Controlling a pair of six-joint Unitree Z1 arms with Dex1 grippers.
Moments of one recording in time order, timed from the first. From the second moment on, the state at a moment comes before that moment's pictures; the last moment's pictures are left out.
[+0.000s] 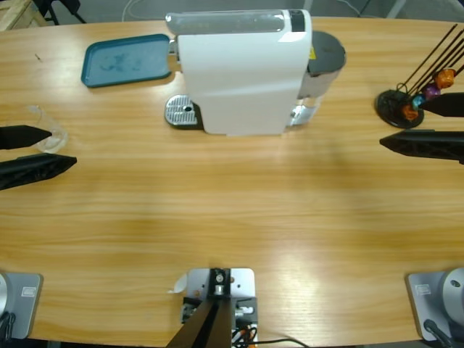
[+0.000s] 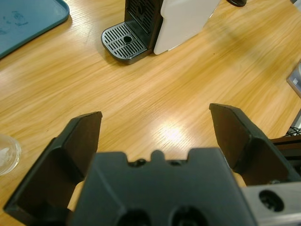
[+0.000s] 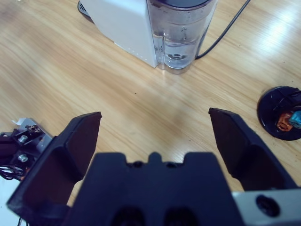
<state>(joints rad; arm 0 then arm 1) -0.65 0.98 -0.57 0.22 -0.25 -0.13 0.49 1.06 -0.80 0.49 0.16 -0.02</state>
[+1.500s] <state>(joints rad) -0.53 1.67 -0.90 -0.43 -0.60 -0.91 0.49 1.06 -0.80 0.48 0.14 -0.02</state>
